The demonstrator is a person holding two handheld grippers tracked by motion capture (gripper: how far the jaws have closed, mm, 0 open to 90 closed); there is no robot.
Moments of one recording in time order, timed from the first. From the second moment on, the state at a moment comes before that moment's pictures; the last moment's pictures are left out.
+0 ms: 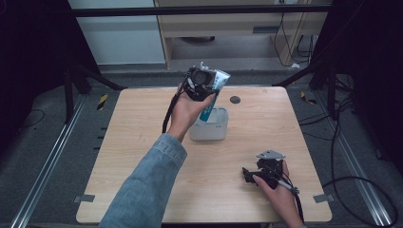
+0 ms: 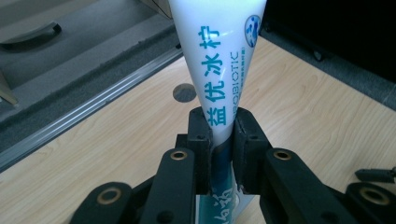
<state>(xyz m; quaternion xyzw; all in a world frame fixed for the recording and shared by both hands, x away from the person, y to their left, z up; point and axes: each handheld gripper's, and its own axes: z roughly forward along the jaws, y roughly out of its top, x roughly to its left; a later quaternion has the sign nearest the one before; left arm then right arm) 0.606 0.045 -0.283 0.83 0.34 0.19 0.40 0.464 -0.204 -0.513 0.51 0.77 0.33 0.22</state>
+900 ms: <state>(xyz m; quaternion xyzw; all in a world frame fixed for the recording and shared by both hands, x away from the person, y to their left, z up) 0.616 0.056 -0.279 0.78 0.34 0.22 0.47 0.464 -0.204 -0.513 0.51 0.77 0.33 0.22</state>
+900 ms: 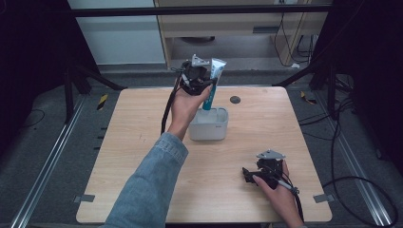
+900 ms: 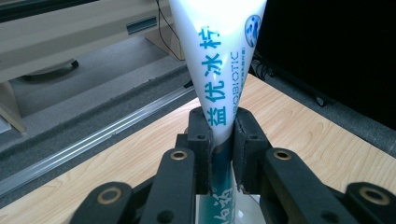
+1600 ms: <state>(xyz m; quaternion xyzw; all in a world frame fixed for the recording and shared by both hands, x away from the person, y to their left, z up) 0.622 0.068 -0.315 0.78 0.35 0.22 0.48 0.464 -0.204 -0.513 0.51 0.77 0.33 0.22</state>
